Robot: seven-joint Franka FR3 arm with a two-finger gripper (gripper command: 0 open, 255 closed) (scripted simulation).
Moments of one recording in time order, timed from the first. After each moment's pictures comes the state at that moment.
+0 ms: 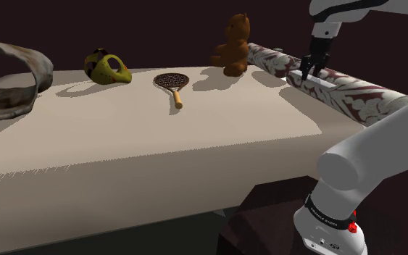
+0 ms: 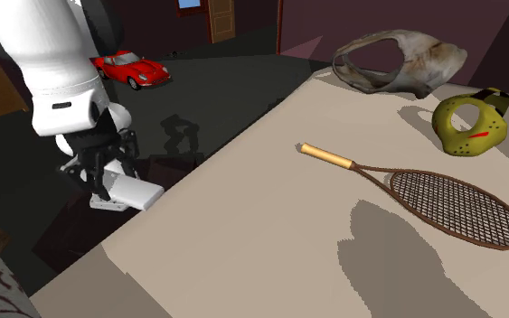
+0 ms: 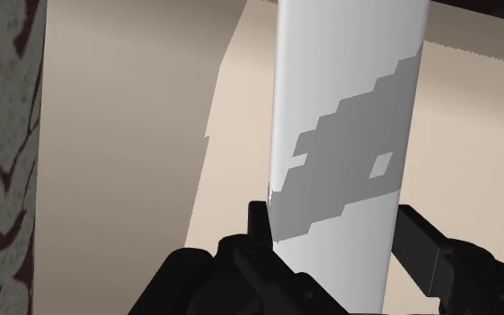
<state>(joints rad) -0.41 -0.43 -0.47 -2.09 -0.20 1.71 -0.36</state>
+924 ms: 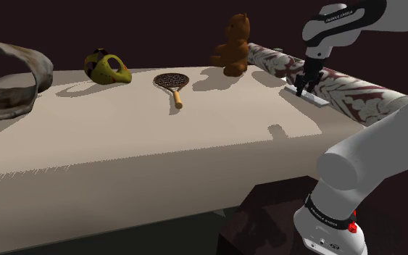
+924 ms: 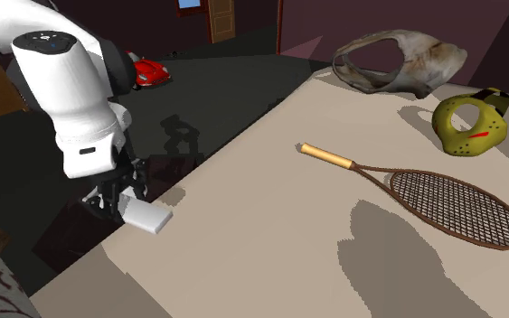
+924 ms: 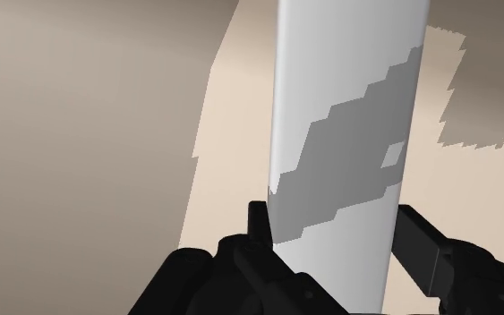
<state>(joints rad) -0.42 -0.42 -0.50 -2.27 -0.22 1.91 -0.35</state>
